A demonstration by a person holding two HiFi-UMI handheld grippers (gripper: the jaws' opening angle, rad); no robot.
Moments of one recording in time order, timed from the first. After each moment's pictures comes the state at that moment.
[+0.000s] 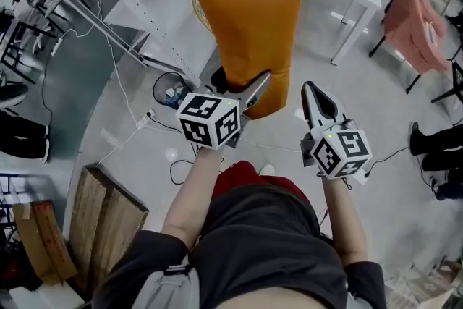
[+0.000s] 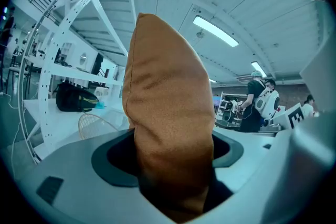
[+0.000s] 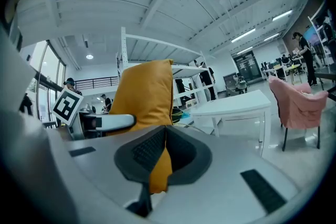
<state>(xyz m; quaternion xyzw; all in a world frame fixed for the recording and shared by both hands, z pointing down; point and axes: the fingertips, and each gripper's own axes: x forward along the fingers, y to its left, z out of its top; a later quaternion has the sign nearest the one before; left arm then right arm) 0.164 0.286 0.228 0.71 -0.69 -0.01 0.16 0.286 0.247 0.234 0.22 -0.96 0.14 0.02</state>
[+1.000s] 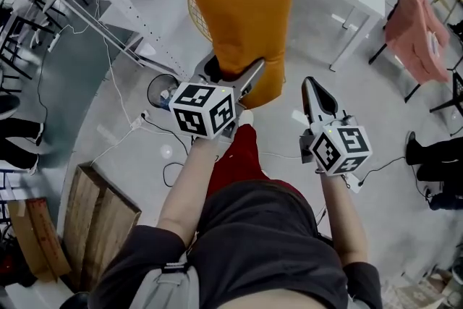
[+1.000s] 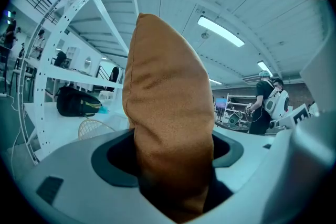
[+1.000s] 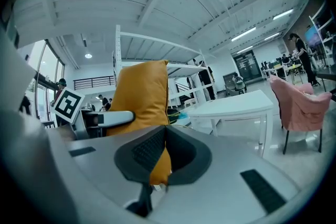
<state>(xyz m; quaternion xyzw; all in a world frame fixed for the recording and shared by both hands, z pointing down) 0.128 0.227 0.224 0.69 -0.71 -0.02 0.15 0.267 0.187 0.237 0.22 -0.96 0.14 0.03</state>
